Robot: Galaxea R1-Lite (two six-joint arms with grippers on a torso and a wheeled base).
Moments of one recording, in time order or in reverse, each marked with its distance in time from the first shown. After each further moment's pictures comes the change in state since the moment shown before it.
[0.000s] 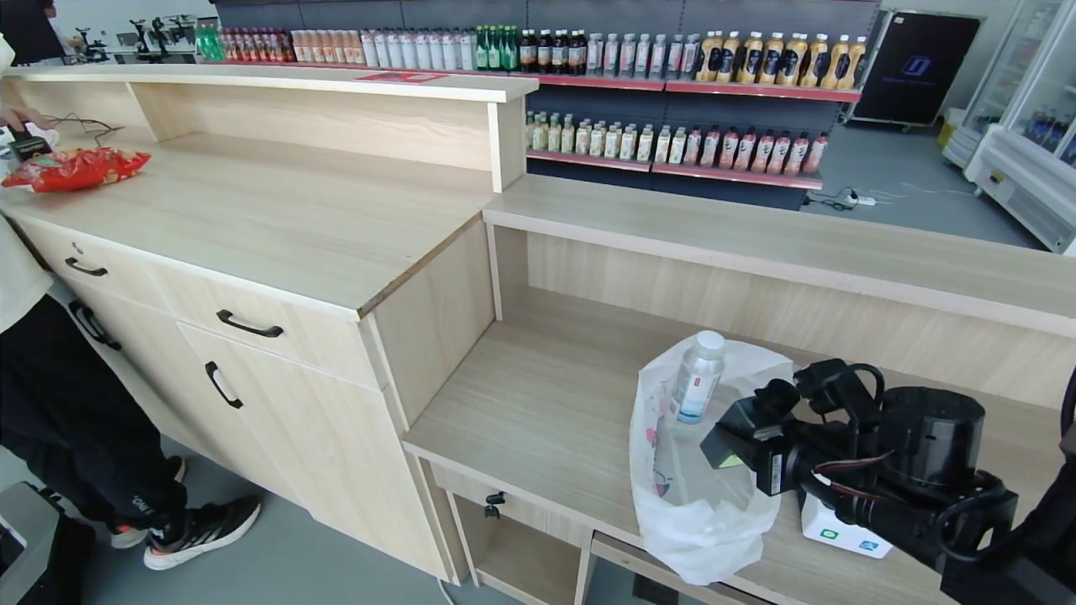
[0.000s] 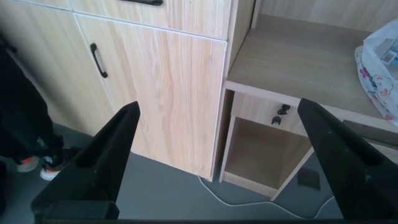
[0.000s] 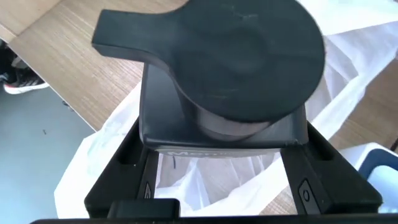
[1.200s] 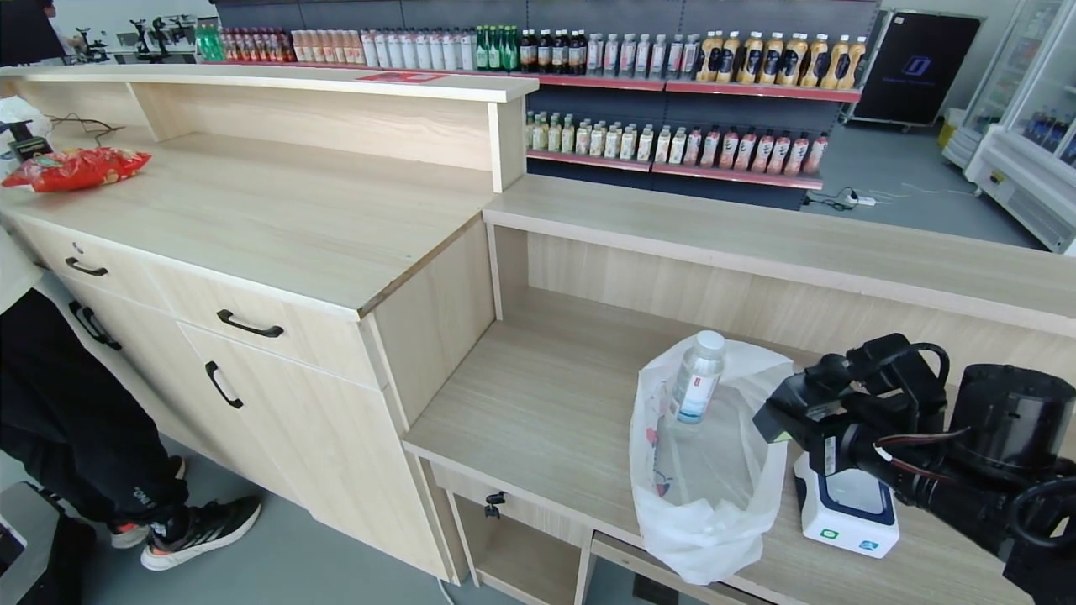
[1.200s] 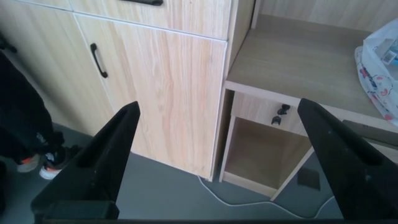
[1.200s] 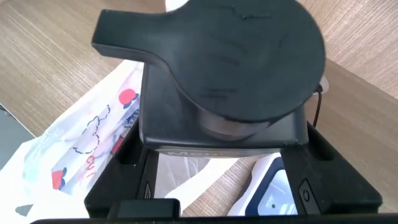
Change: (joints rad) left arm 0.000 0.000 0.000 0.000 0.000 0.000; right arm -0.115 -0.166 0.004 0.097 -0.026 -0.189
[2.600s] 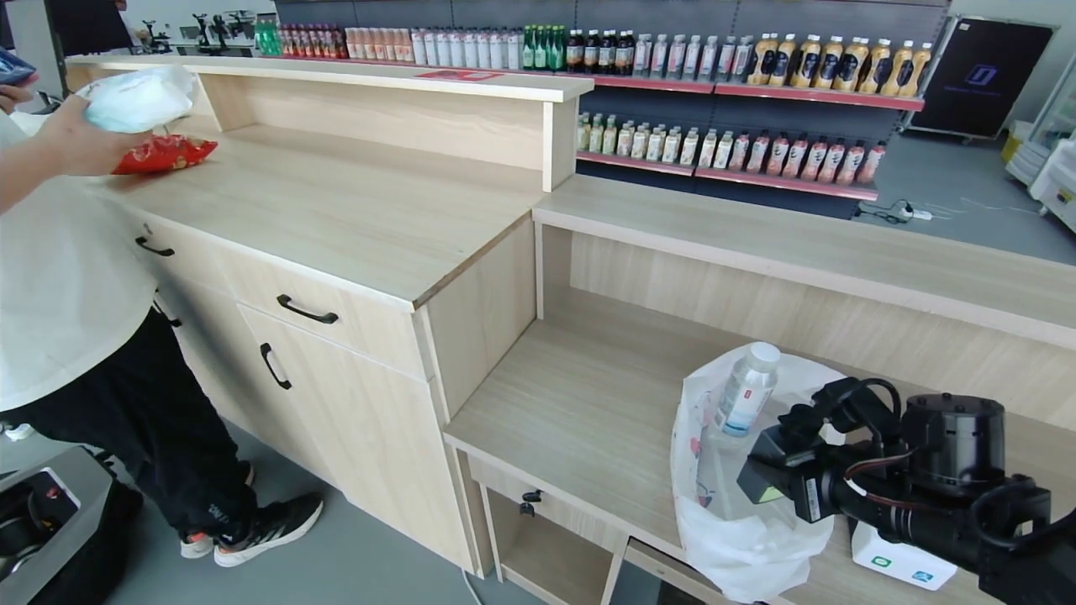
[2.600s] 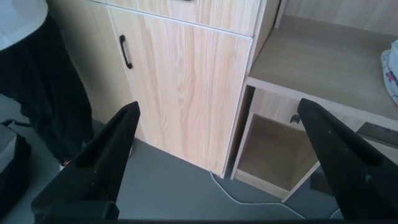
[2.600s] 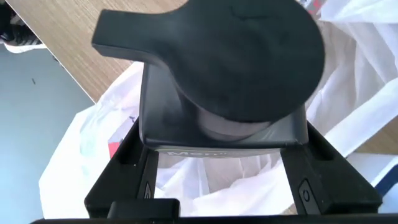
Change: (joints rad) left arm 0.000 0.000 0.000 0.000 0.000 0.000; right arm -0.013 0.096 0.007 0.151 0.094 0.066
